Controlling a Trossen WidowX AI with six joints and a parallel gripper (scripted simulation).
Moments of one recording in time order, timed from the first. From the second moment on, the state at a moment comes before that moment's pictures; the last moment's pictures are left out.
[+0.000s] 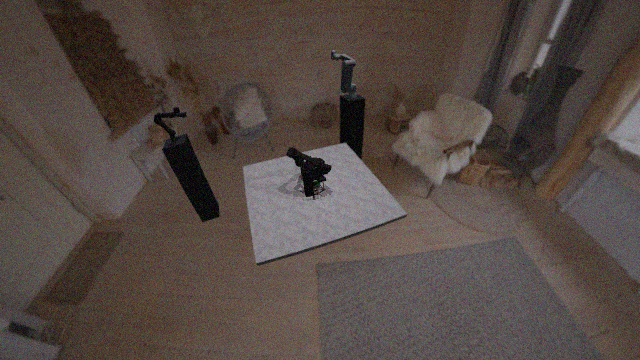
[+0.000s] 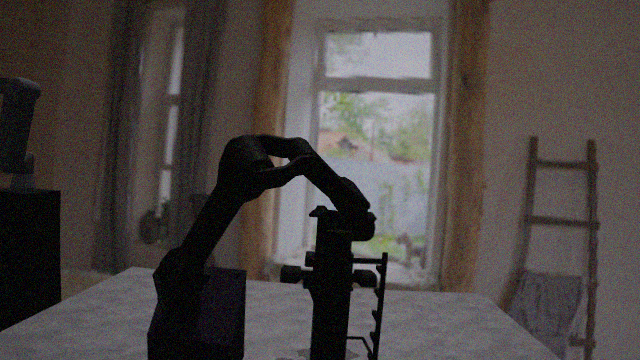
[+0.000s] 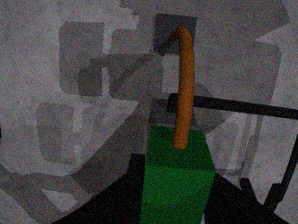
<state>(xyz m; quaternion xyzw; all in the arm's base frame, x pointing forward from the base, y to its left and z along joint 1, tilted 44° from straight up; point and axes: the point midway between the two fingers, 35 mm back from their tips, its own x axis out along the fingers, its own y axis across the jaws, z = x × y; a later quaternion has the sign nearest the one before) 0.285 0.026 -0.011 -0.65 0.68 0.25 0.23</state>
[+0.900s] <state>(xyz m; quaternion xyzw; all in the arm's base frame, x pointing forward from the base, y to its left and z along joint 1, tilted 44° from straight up) 0.282 0.064 -0.029 -0.64 0.66 0.29 0.27</state>
